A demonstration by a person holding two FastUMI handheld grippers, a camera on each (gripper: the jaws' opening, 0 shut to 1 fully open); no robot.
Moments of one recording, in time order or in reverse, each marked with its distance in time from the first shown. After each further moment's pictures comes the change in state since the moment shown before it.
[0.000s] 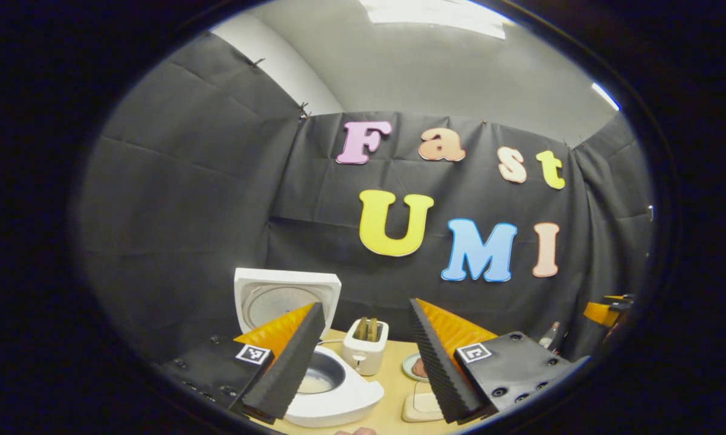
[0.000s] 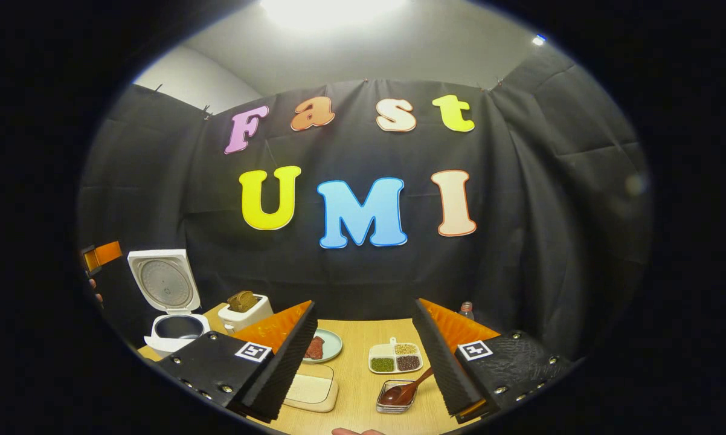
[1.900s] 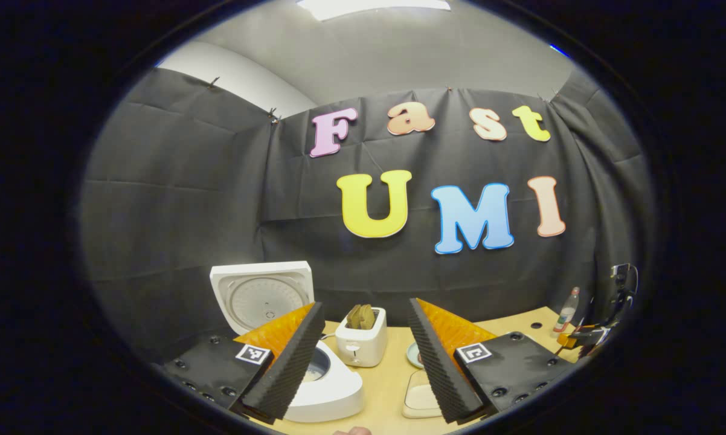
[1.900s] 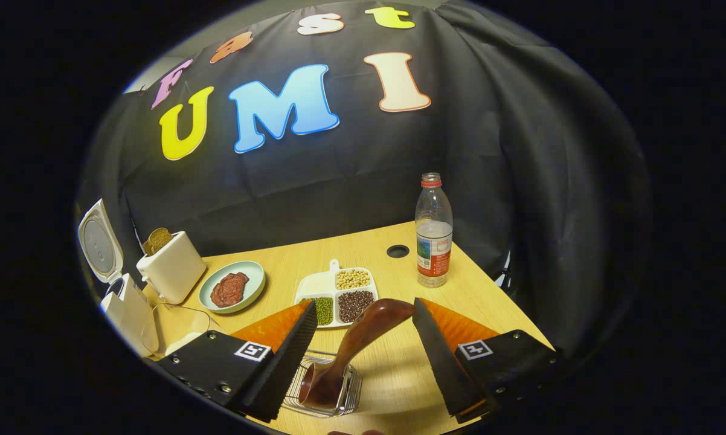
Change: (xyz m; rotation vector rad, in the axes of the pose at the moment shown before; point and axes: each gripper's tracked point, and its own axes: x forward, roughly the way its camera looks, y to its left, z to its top) left arm 0.015 -0.099 -0.057 0.213 0.066 0.050; right arm 0.137 -0.141 -0.250 0.167 0.378 -0.125
